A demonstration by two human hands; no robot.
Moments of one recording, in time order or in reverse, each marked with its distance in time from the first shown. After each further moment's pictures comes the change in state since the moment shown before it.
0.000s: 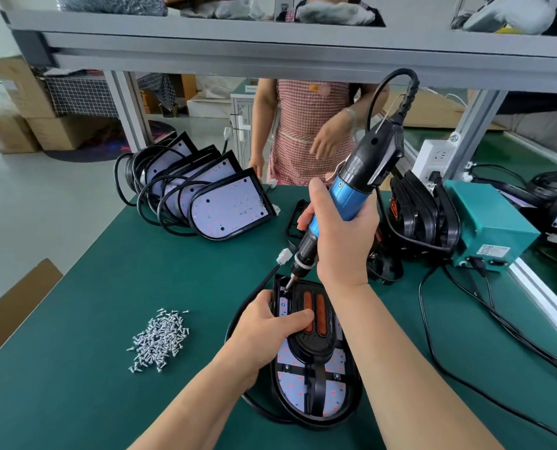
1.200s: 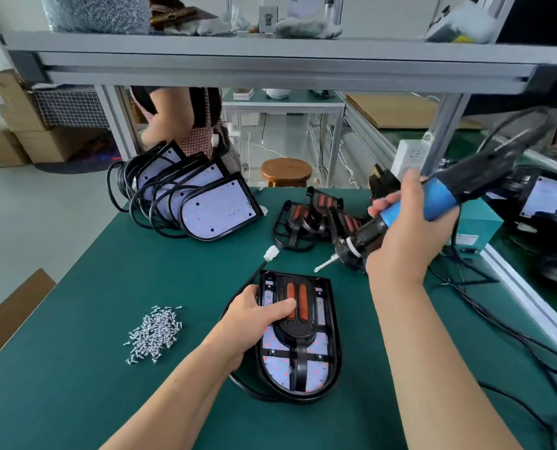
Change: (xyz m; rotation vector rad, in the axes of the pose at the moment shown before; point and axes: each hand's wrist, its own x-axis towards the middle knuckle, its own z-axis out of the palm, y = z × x) left_hand -0.006 0.008 -0.003 0.070 0.019 -0.026; right_hand 0.017 -0.054 -0.063 0.113 0.414 -0.031
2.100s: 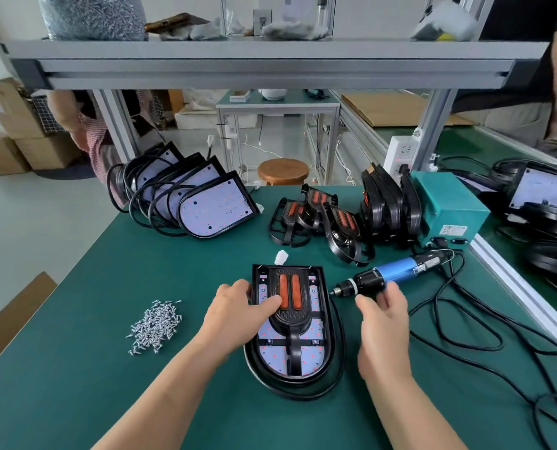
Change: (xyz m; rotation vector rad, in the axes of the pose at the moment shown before) left_hand -0.012 0.008 -0.005 0.753 0.261 0.069; right_hand -0.073 0.035 -0.117 -0.510 -0.087 0.413
